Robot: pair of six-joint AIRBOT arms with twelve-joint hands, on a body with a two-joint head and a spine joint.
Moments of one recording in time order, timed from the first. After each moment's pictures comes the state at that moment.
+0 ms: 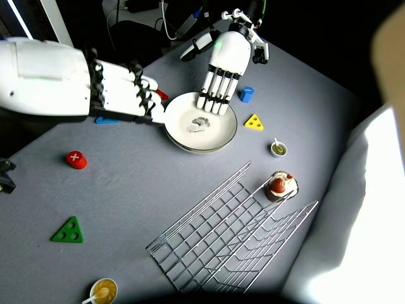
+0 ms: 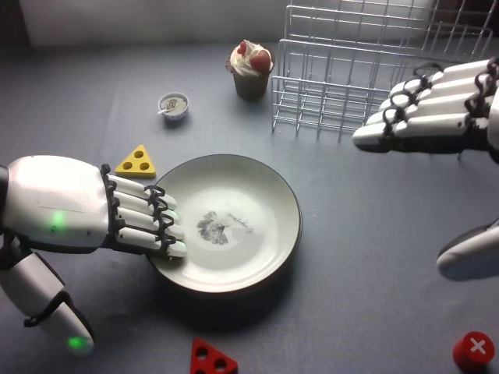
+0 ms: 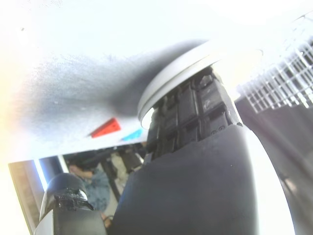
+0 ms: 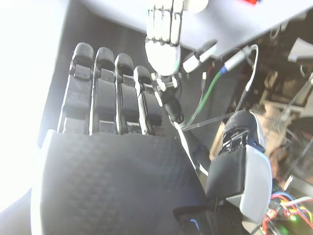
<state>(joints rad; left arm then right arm) 0.64 -1.03 1.47 1.40 -0.89 0.00 -0.29 -0.61 0.82 -1.15 0.41 0.03</state>
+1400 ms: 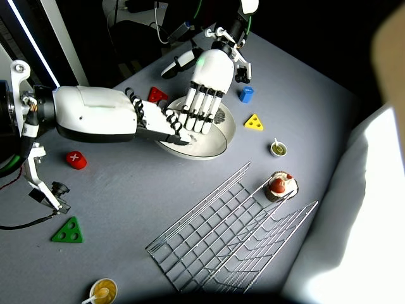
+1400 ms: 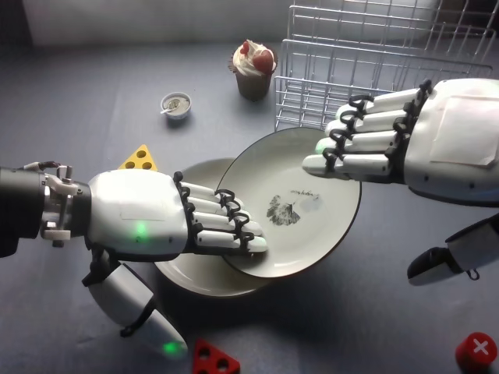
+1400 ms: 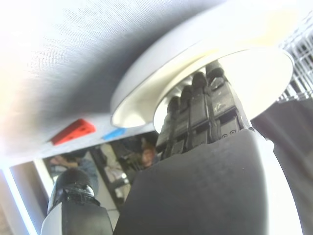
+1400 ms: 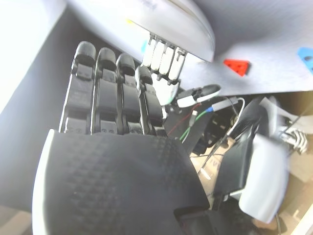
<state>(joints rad) 0.61 -1.16 1.42 1.33 -0.79 0.00 -0.43 -0.84 0.91 -0.74 0.40 -0.70</state>
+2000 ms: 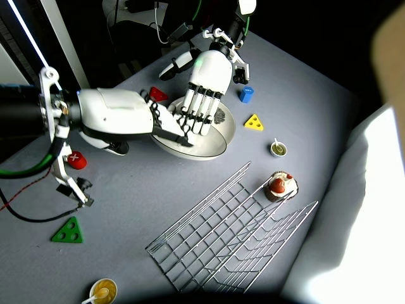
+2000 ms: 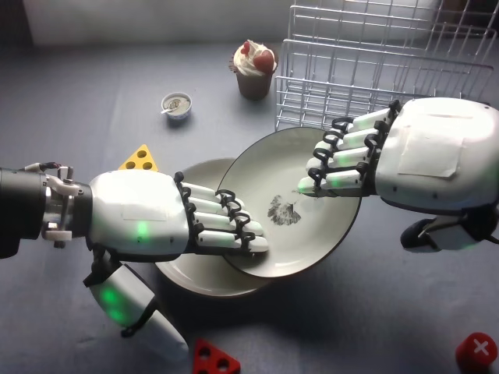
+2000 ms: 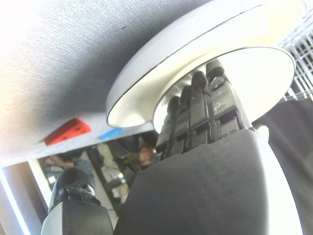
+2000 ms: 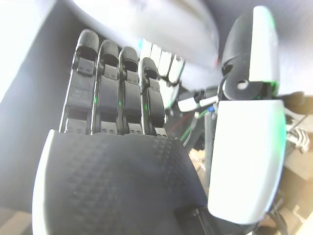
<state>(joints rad) 0.61 -1.16 1.41 1.33 -0.78 0.00 -0.47 -0.96 0.99 -0.65 0.39 -0.79</state>
